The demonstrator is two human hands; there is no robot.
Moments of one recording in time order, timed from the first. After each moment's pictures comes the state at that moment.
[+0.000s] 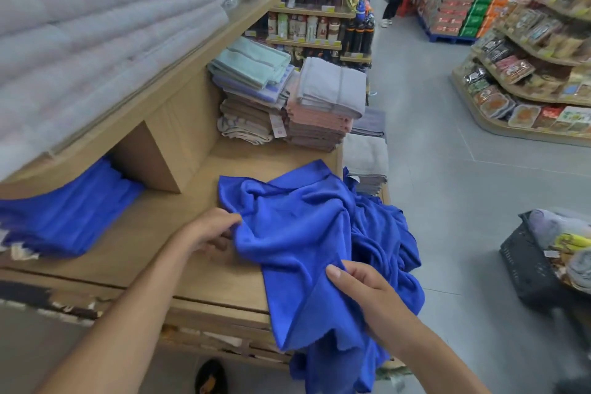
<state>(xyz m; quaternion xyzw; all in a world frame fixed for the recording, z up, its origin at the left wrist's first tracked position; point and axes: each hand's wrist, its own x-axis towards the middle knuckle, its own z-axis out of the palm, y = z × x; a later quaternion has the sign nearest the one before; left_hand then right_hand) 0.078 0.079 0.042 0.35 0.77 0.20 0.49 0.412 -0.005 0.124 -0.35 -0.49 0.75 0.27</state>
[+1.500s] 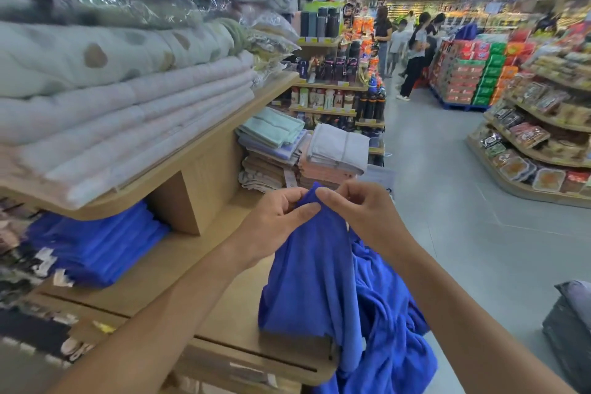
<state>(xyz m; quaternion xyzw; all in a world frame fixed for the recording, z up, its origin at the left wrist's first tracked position) 0.214 0.026 0.228 0.57 0.44 0.53 0.45 0.387 0.097 0.231 -0.34 -0.73 0.40 0.44</state>
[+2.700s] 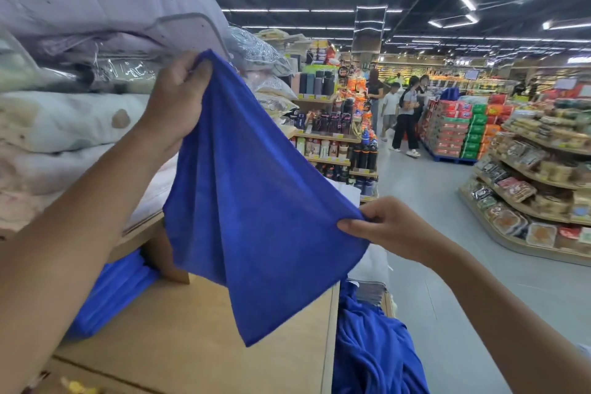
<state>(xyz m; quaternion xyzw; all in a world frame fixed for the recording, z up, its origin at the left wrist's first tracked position) 0.103 0.055 0.437 0.57 0.47 0.68 0.04 0.439 0.132 0.314 -0.29 -0.86 0.33 0.26</state>
